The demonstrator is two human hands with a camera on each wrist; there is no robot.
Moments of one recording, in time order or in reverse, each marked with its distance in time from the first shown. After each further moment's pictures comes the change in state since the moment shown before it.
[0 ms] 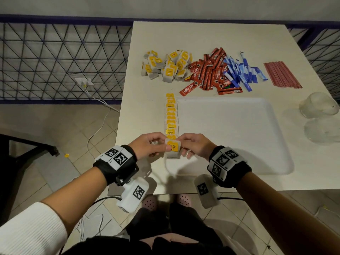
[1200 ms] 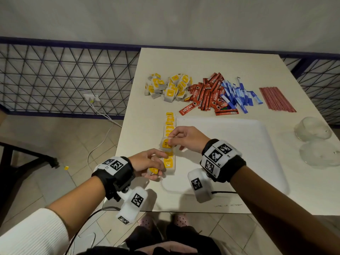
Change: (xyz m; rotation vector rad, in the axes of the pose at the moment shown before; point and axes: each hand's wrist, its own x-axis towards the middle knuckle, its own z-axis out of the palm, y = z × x) left_hand -0.007 0.015 0.005 -0.264 -0.090 -0.249; right_hand 0.008 -0.059 -0.017 -0.145 0.001 -0.193
